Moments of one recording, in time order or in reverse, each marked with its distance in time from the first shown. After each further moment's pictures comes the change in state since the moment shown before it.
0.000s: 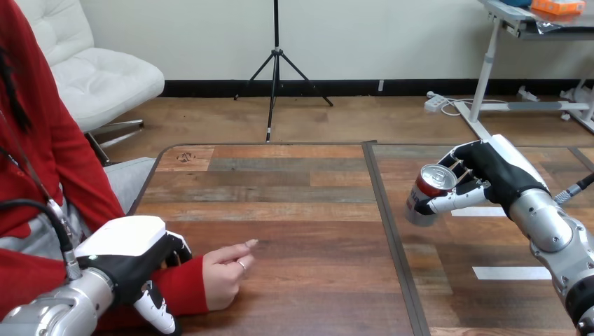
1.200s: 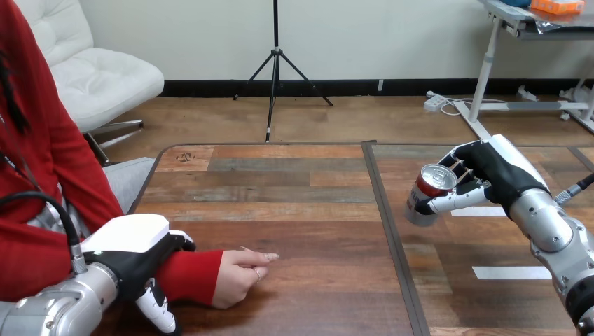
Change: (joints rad) left arm -0.032 0.003 -0.027 0.001 0.023 0.033 -0.037; right arm 0.000 0.000 -0.001 0.000 0.000 0.000 0.000
